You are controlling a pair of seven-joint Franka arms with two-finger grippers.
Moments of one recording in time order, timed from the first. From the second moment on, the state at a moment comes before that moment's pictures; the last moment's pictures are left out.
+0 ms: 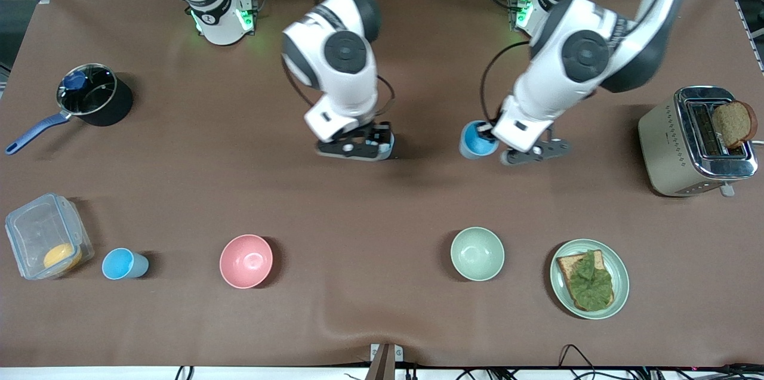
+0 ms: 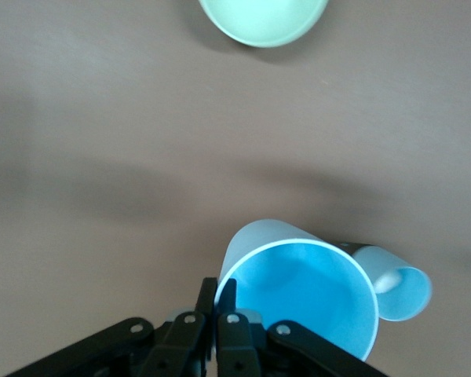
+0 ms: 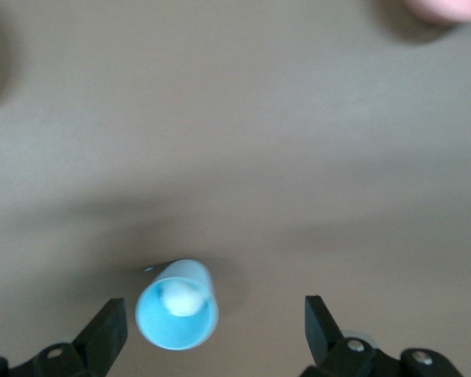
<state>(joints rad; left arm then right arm) -0.07 0.20 -0.47 -1.85 -0.05 2.01 -0.73 0.72 0.47 -0.04 -1.44 0.00 1.89 0.81</state>
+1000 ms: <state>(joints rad) -0.43 0.59 -0.47 -1.57 0.16 2.10 -1.20 0.16 0.30 -0.05 -1.35 0.00 1.59 0.05</state>
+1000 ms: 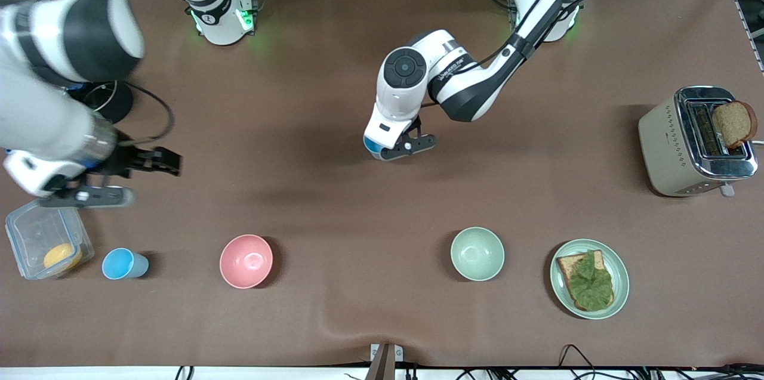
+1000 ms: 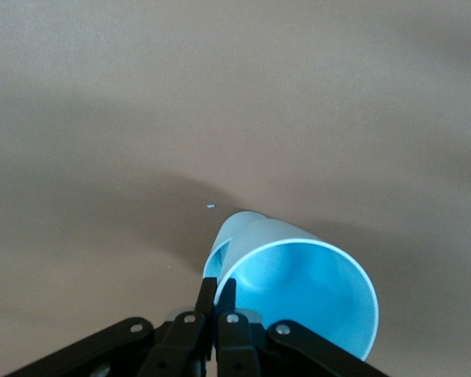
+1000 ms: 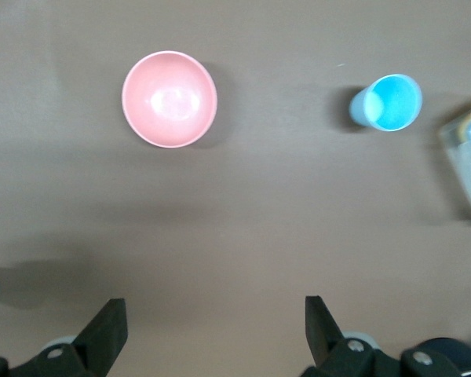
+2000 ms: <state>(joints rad) -0.46 0.60 -0.46 -1.60 0.16 2.09 -1.24 -0.07 -0.01 0.04 -1.63 0.00 1.60 -0.02</state>
